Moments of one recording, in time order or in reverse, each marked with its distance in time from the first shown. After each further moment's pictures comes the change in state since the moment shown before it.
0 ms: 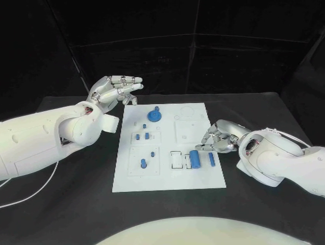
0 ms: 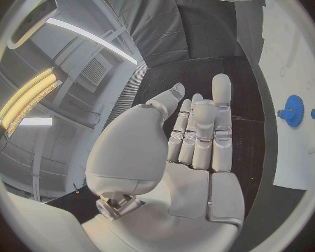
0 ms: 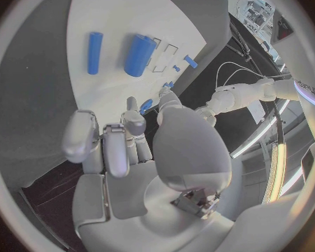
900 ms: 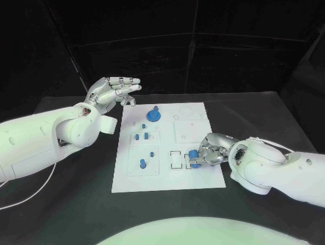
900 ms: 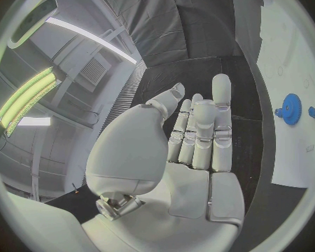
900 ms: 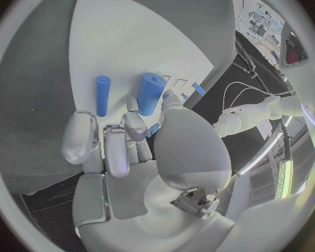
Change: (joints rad) left arm -0.001 -0.002 -0.002 0.000 0.000 0.005 -0.006; left_hand 0.000 0.000 -0.002 -0.002 0.000 0.000 0.000 0.000 0.000 0.000 0.000 0.000 0.000 0.000 0.000 0.000 -0.001 0.000 0.000 0.000 0.000 0.000; right arm -0.024 0.073 -0.046 -0.025 -0.069 0.072 -0.086; right_hand -0.031 0.019 -0.059 0.015 -0.004 0.003 -0.007 0.051 0.016 0.022 -0.008 0.040 0.078 0.000 0.000 0.009 0.000 -0.016 0.004 -0.004 0.015 0.026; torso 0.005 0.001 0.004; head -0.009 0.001
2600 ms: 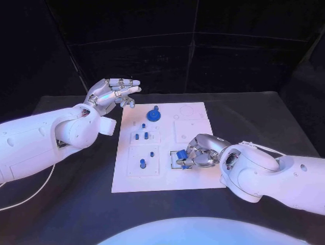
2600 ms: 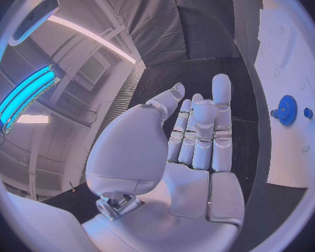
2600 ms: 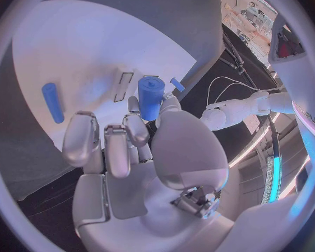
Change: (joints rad) left arm 0.000 -0.001 -0.001 0.001 0.000 0.018 -0.016; left_hand 0.000 0.000 -0.001 -0.001 0.000 0.000 0.000 0.000 0.000 0.000 0.000 0.006 0.001 0.000 0.000 0.000 -0.001 0.000 0.000 0.000 0.000 0.000; right arm -0.010 0.035 0.000 0.072 -0.016 -0.093 0.009; right_hand 0.040 0.088 -0.060 0.002 0.070 0.022 -0.022 0.040 0.006 0.043 -0.014 0.029 0.080 0.004 -0.011 0.012 0.000 0.000 0.007 -0.007 0.016 0.023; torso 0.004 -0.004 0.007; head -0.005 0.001
